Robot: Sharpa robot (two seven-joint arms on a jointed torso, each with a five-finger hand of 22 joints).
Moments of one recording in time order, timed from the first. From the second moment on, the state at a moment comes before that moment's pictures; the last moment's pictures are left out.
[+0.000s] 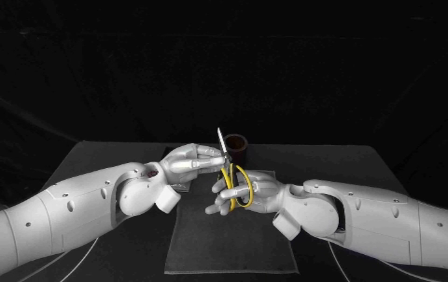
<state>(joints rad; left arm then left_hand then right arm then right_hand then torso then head) 1.20 -0.67 -0.09 1.30 -0.10 0.32 0.30 1.43 -0.14 0.44 0.08 0.05 0.88 0.18 0.28 0.31 1.14 0.15 0.09 0.07 0.83 0.16 0.11 0.29 0.18 0.25 0.28 0.04 0.04 1.12 -0.75 -0.12 1.52 0.09 0.32 0.19 1.33 -0.05 0.59 -0.13 0.05 0.84 0.18 0.59 0.22 1.21 0.16 0.20 0.16 1.19 0.11 0.29 0.35 0.18 0.63 0.24 0.27 0.16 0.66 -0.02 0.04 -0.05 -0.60</state>
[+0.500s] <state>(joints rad) 1.20 -0.66 -0.09 1.29 -0.10 0.37 0.29 1.44 -0.15 0.47 0.08 0.05 0.90 0.15 0.28 0.30 1.13 0.12 0.07 0.06 0.81 0.15 0.11 0.29 0.18 0.24 0.27 0.04 0.04 1.12 -0.74 -0.12 1.50 0.09 0.32 0.18 1.33 -0.05 0.59 -0.14 0.05 0.85 0.18 0.58 0.22 1.21 0.17 0.20 0.17 1.19 0.11 0.29 0.36 0.17 0.63 0.24 0.28 0.16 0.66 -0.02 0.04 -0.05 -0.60</state>
